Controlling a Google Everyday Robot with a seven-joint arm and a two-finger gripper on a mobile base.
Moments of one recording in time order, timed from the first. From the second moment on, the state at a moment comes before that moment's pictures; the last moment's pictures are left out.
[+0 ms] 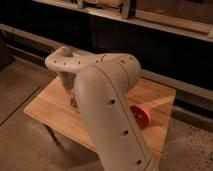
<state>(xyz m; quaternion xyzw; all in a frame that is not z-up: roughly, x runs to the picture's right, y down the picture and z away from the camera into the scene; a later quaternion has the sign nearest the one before) -0.173 0.032 0.846 -0.23 0.25 0.56 0.76</state>
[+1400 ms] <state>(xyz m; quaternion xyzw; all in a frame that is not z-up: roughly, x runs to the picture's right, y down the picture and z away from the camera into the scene) -0.194 -0.020 0.785 -0.21 0.19 0.56 0.78</state>
